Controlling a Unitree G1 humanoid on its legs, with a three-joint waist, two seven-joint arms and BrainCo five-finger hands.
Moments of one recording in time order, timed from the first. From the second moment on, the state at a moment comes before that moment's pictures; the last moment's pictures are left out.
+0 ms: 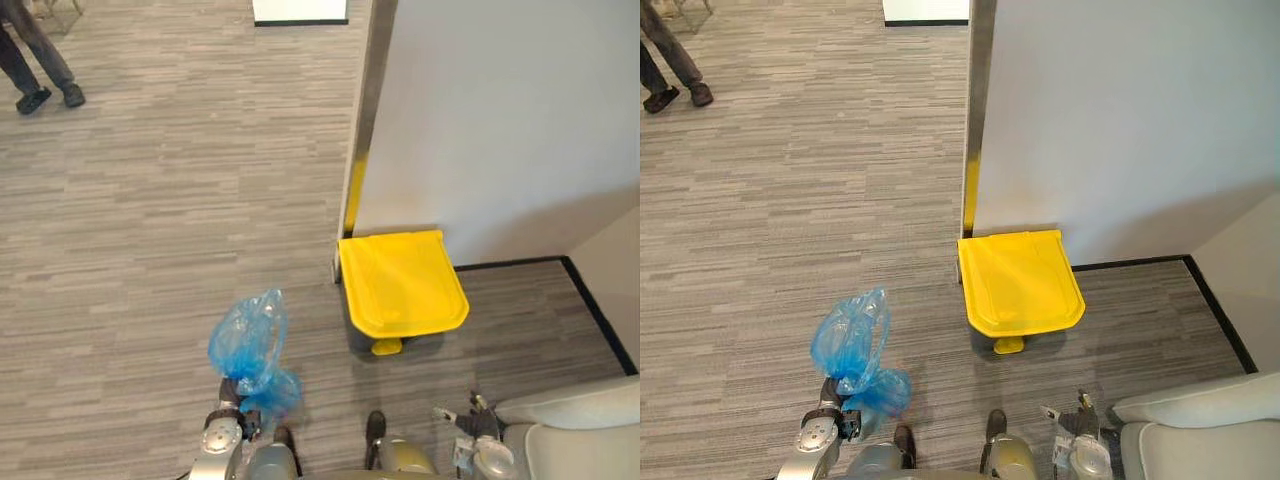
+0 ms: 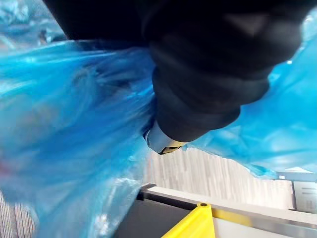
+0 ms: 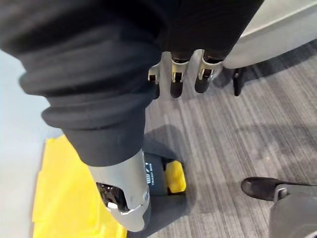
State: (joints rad) left arm 0.14 0.11 -0.01 0.62 -0.03 -0.16 0.15; right arm 0.16 -0.08 -0.23 0.78 -0.01 -0.11 -0.17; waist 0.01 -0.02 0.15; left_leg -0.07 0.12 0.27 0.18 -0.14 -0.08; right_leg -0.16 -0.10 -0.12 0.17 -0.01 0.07
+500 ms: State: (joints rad) left arm 0.13 0.13 -0.01 0.57 -0.03 -0.15 0.13; right arm 0.14 -0.07 -0.23 0.72 -0.01 -0.11 -0.17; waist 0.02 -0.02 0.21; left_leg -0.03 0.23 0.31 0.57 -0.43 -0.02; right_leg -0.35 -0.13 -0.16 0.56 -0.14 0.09
